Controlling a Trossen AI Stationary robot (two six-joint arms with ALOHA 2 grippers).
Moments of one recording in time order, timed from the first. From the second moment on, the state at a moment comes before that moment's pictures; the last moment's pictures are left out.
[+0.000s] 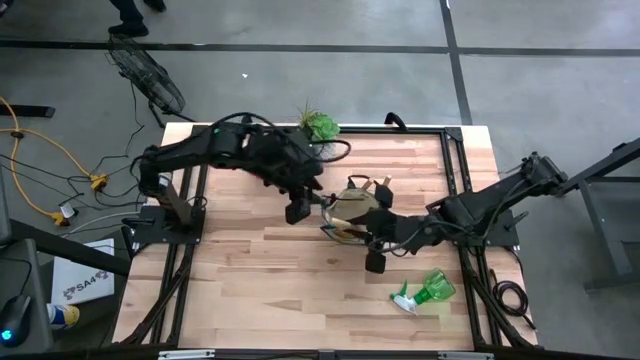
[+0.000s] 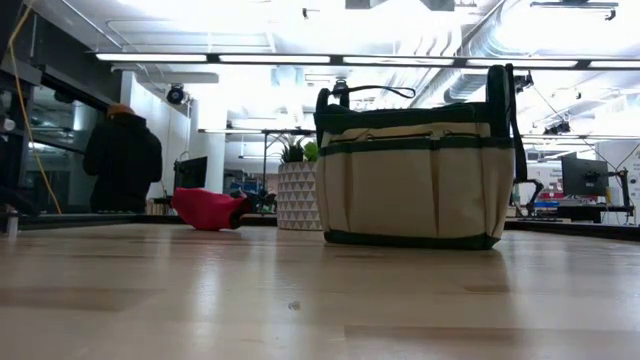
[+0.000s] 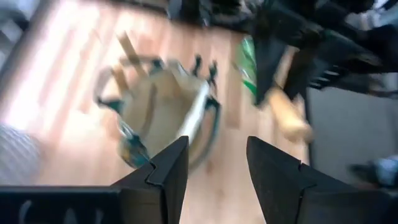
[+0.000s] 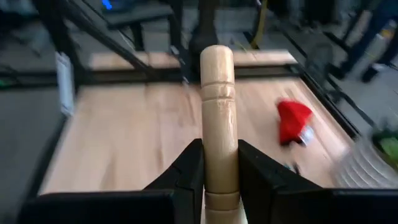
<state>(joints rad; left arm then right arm) -0.05 1.75 2.26 -1.25 0.04 -0.27 0.44 1.38 1.31 -0.42 0.56 0.25</state>
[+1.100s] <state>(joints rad) -0.16 1.62 2.26 -0.97 -0.02 0.15 0.38 1.38 1.31 0.26 0.52 -0.01</state>
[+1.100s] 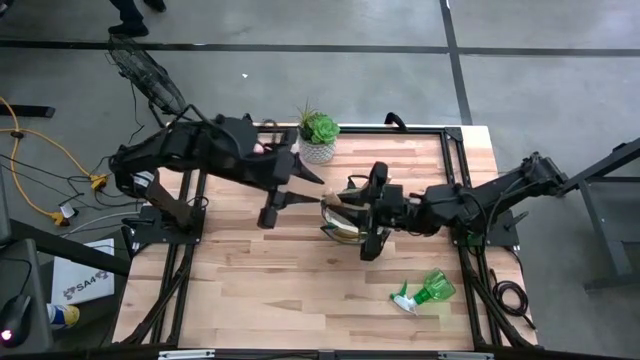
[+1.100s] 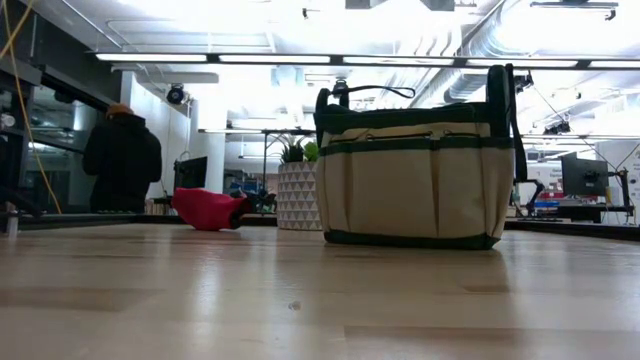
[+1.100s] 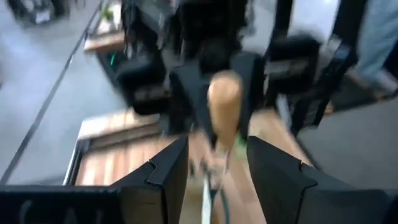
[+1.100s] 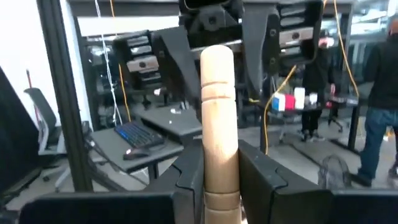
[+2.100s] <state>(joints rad) -0.16 1.69 2.26 -0.63 0.09 0.12 0.34 1.39 1.31 0.51 0.33 -0.15</state>
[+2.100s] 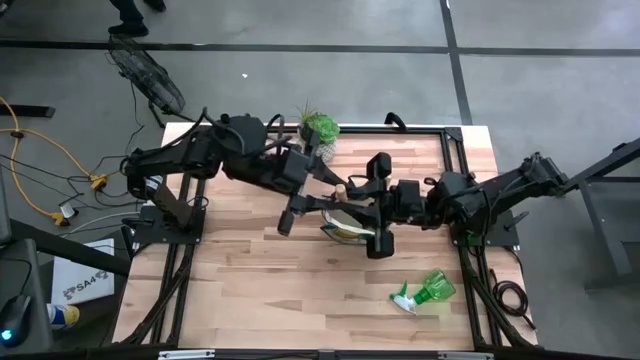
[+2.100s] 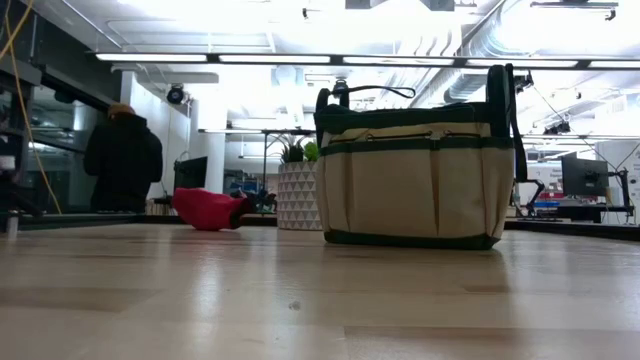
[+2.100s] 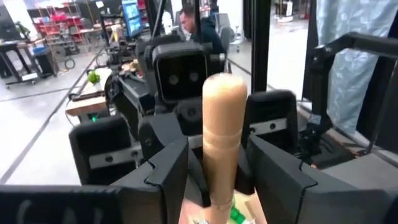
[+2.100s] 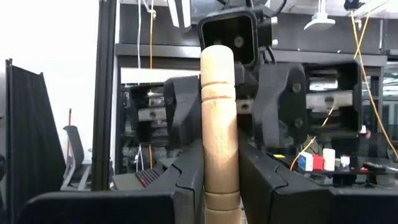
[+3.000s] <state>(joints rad) -0.16 1.71 2.26 -0.66 0.10 0.12 0.36 1.39 1.31 0.44 0.39 -0.15</state>
